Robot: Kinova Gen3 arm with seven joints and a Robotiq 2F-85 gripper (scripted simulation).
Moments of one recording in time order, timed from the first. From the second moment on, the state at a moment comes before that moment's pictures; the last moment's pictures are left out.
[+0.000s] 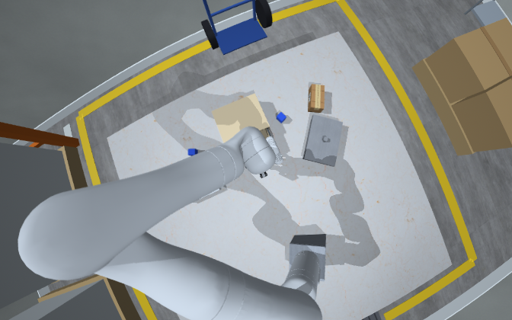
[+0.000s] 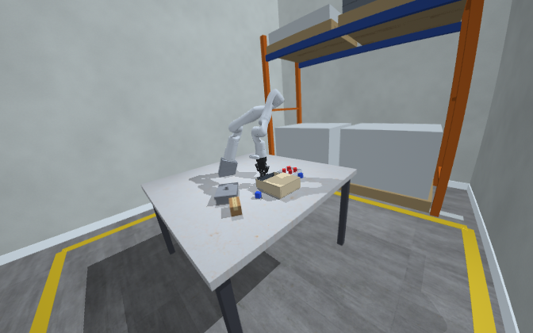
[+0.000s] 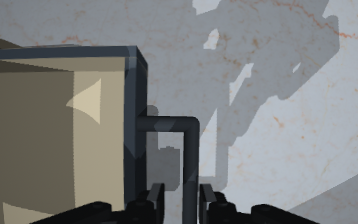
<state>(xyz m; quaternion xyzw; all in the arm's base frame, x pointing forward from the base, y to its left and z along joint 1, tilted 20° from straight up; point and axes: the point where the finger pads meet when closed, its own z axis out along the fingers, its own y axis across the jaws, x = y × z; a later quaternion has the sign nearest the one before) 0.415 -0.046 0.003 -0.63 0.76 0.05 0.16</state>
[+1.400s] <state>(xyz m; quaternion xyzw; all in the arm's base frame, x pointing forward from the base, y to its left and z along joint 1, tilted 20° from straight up) 0.443 -0.053 0.010 -0.63 0.76 0.05 0.16</state>
